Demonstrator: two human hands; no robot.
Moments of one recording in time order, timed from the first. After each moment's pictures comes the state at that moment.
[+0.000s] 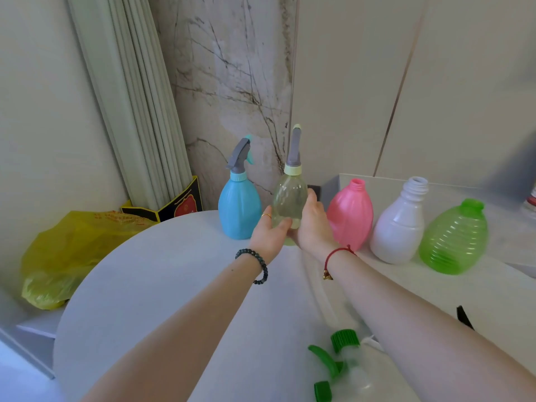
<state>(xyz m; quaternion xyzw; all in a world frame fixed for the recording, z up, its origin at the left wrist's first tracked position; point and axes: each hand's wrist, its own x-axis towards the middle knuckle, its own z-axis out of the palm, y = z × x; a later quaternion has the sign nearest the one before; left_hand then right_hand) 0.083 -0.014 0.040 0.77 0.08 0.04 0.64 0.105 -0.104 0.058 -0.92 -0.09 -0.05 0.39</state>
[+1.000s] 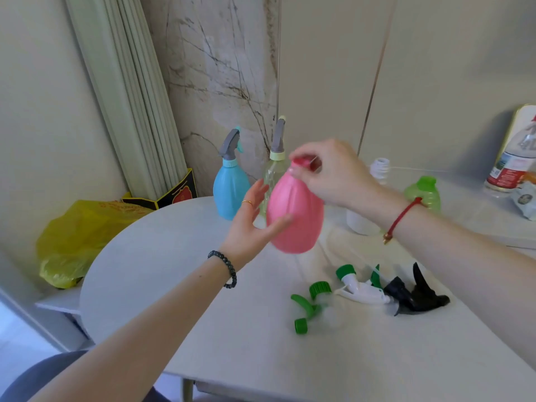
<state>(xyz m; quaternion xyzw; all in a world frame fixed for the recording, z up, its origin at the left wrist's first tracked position) -0.011 -0.012 0.066 0.78 -0.10 0.13 0.60 0.015 -0.161 0.169 -0.89 -0.28 -0.21 0.29</state>
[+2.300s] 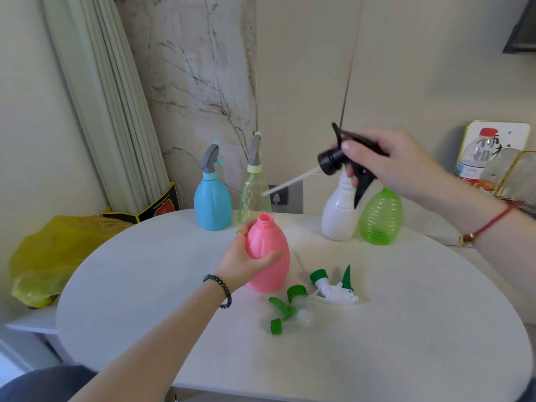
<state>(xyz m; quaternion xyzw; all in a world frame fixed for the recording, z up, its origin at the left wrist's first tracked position) -0.013 -0.029 0.034 0.82 -0.05 0.06 0.57 -0.023 -0.257 0.209 -0.83 -0.28 -0.15 0.45</state>
